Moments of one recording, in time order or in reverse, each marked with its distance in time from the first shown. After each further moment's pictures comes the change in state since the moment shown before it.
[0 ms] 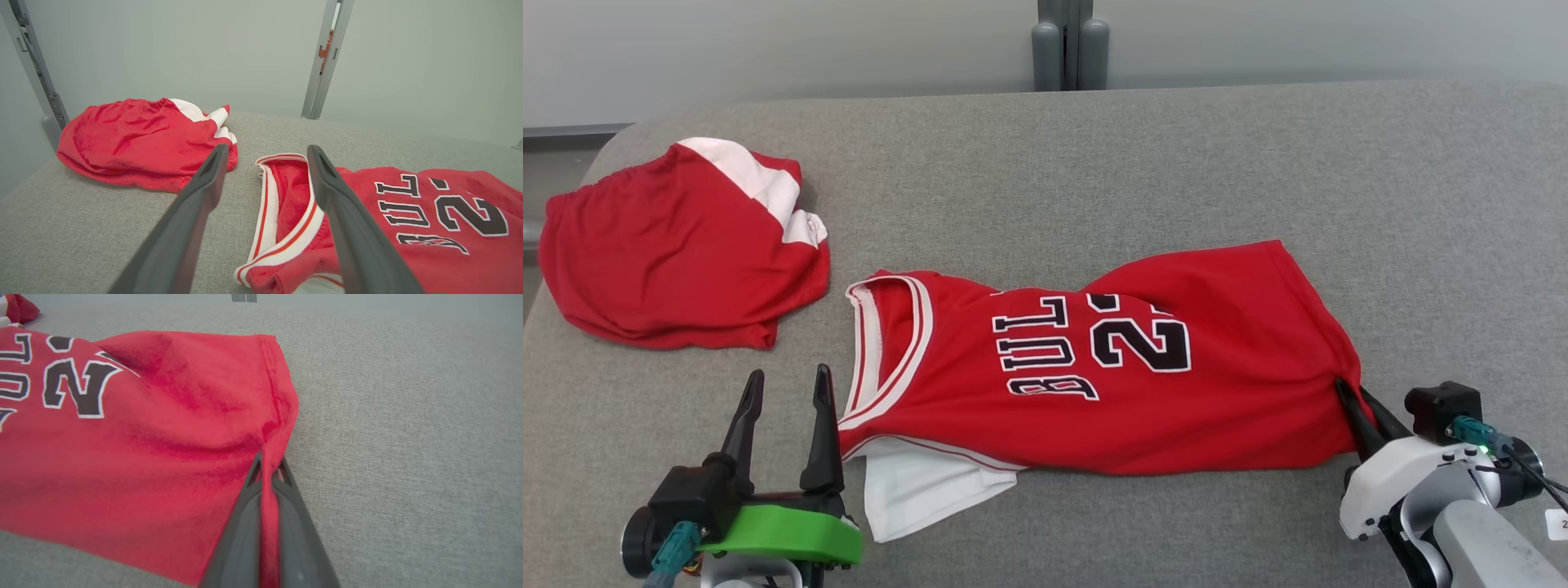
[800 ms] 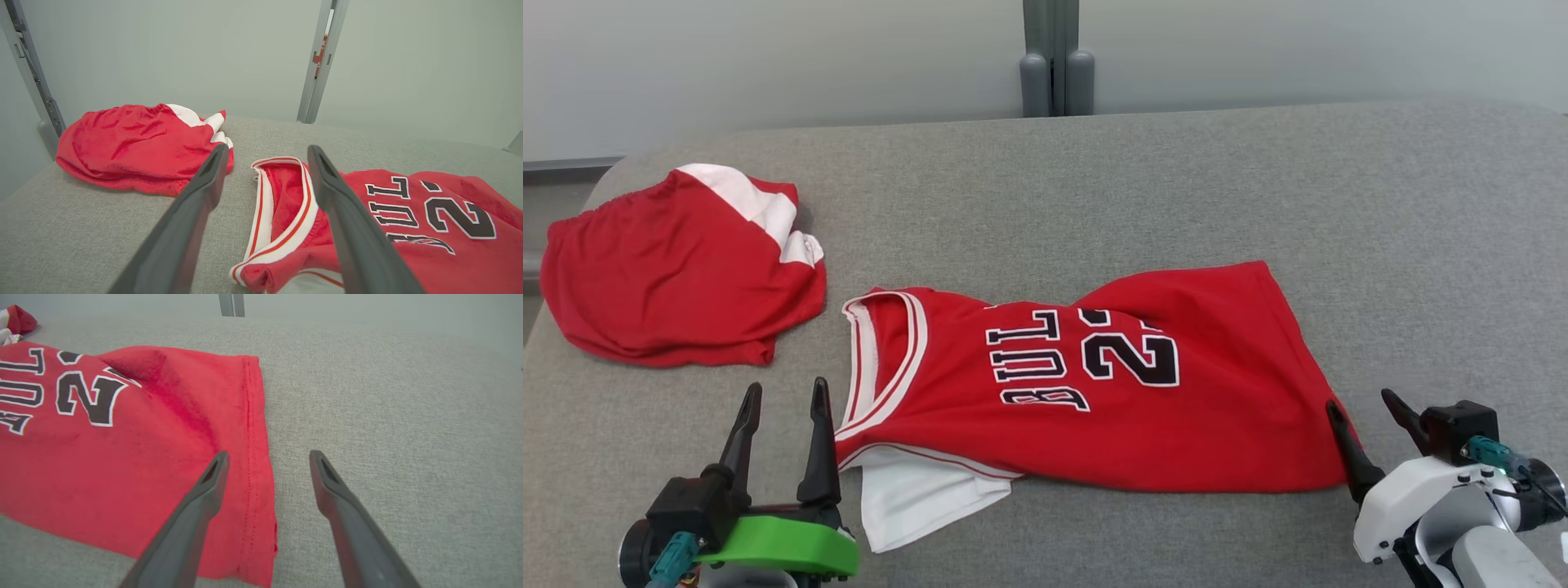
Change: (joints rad) left arm 0.020 0.000 0.011 0.007 0.002 -0.009 0.000; right arm 0.126 0.017 -0.107 -0.177 -0.072 0.000 0.095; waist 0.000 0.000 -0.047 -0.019
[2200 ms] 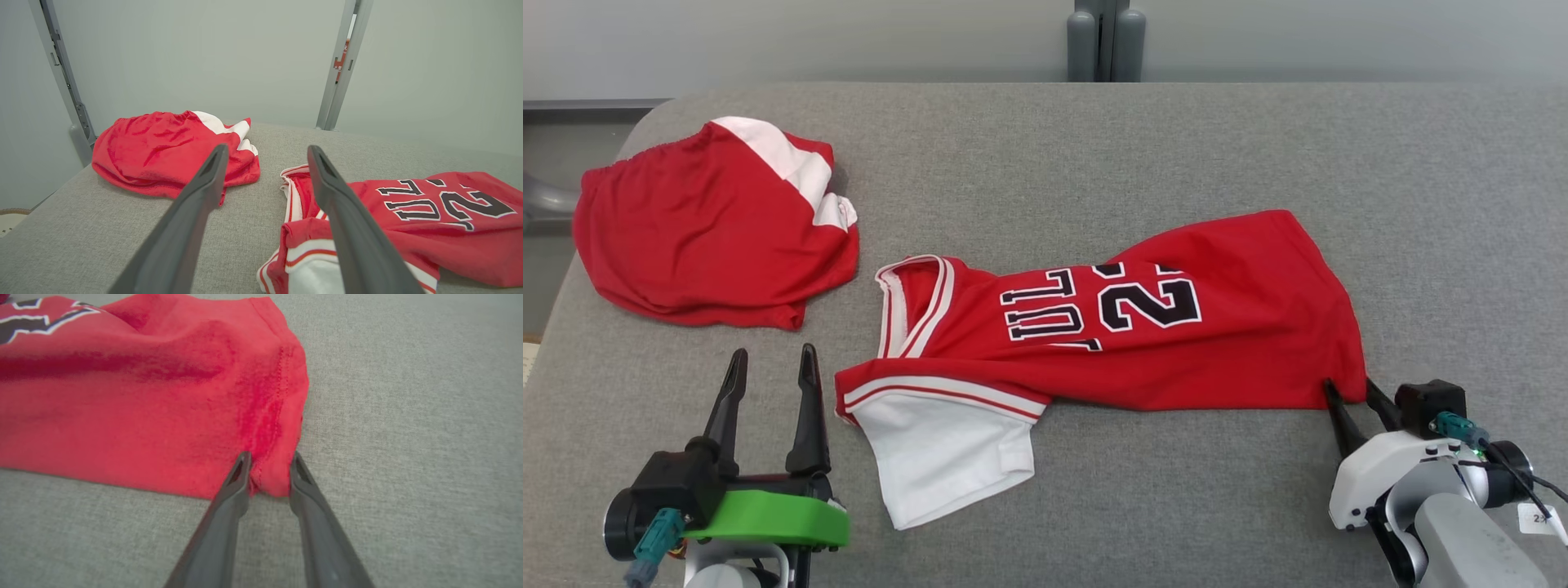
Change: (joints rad) left arm -0.049 0.001 0.019 -0.021 0.013 -0.009 0.000; right arm -0.209 0.075 0.010 0.382 -0.041 0.000 -0.159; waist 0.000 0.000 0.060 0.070
